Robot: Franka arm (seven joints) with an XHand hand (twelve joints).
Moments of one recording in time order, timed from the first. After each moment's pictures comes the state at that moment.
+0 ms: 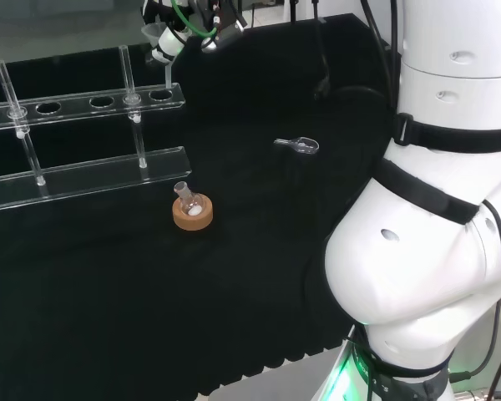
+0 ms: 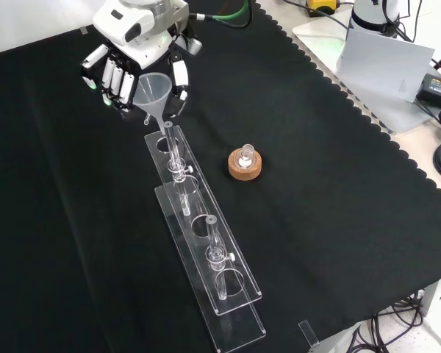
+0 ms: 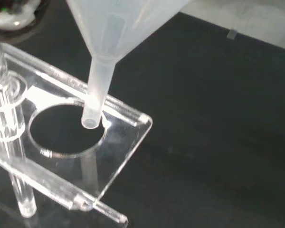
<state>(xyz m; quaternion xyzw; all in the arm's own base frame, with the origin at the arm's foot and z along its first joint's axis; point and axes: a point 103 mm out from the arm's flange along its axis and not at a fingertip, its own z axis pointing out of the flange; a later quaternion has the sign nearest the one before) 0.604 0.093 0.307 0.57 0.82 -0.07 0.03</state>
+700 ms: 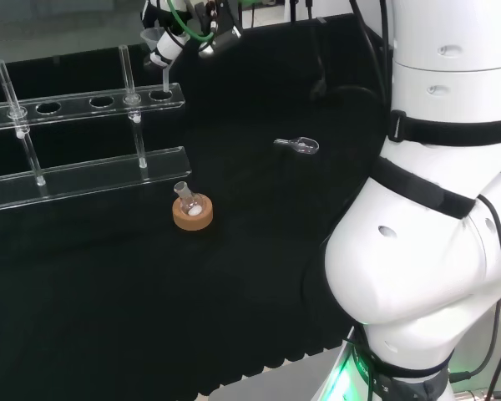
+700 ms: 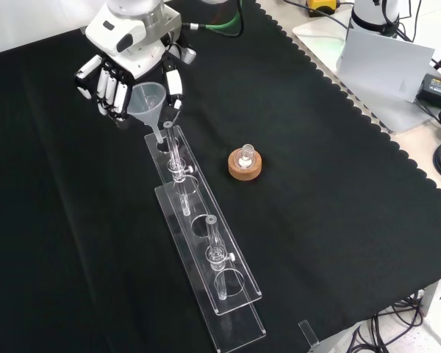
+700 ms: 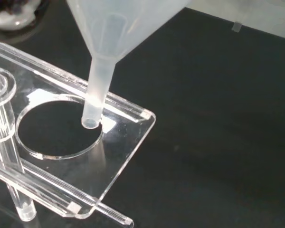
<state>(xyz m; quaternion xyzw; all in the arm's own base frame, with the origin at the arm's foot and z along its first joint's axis) 0.617 0.094 0.288 0.57 0.82 -0.07 0.02</state>
